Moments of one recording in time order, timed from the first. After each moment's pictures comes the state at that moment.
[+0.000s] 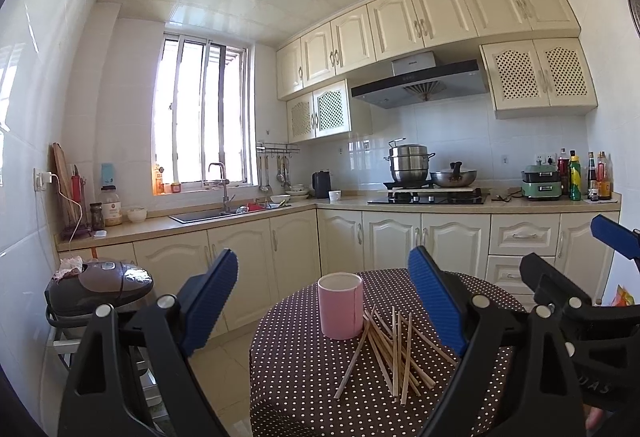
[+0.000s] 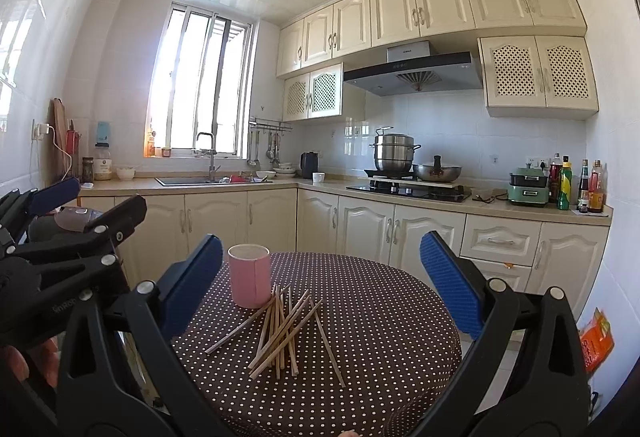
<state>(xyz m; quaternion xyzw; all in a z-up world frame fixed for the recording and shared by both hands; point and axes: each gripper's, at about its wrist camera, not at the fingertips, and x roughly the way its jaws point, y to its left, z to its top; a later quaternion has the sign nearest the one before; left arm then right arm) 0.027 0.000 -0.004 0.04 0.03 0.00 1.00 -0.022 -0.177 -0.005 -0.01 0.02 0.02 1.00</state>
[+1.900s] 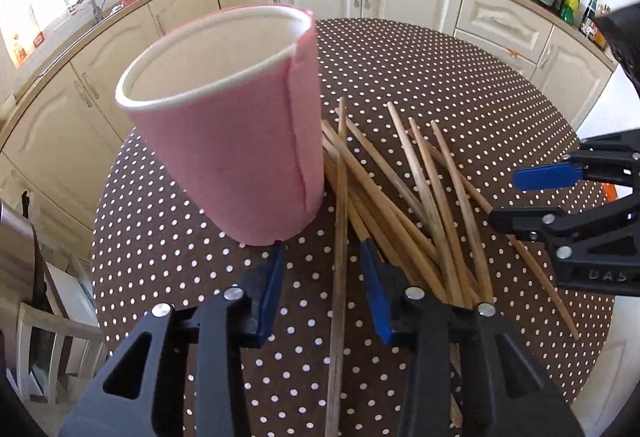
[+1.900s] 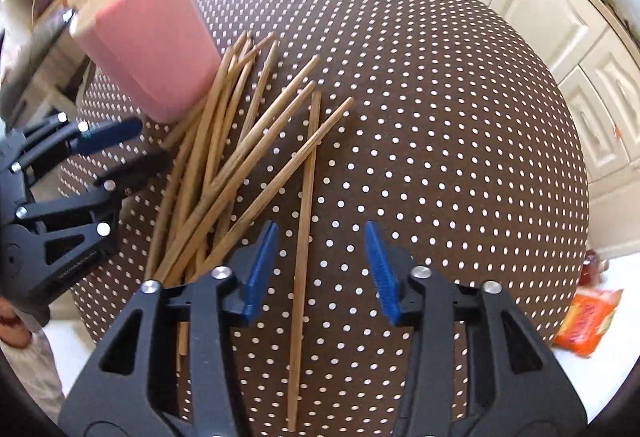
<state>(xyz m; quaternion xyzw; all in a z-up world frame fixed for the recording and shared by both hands) 0.370 -0.039 -0.180 0.10 0.48 -0.14 0.86 0.326 -0.177 -0.146 -0.08 0.58 0.15 0.80</state>
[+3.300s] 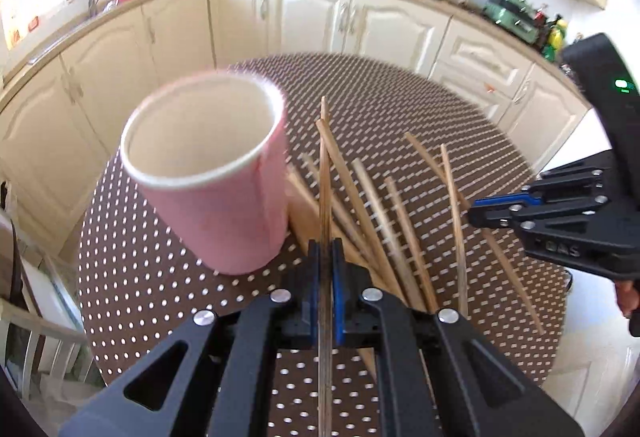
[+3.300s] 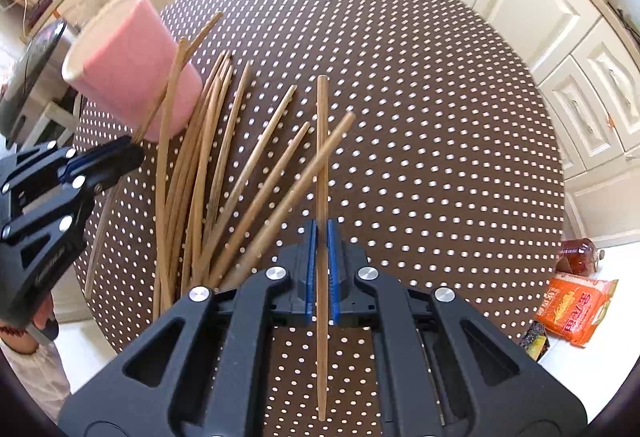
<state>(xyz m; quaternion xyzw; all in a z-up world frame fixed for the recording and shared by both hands) 0.365 -0.035 -0.137 0.03 0.45 -0.18 0.88 0.360 -0.206 -0.105 -0.05 0.59 0.13 0.80</state>
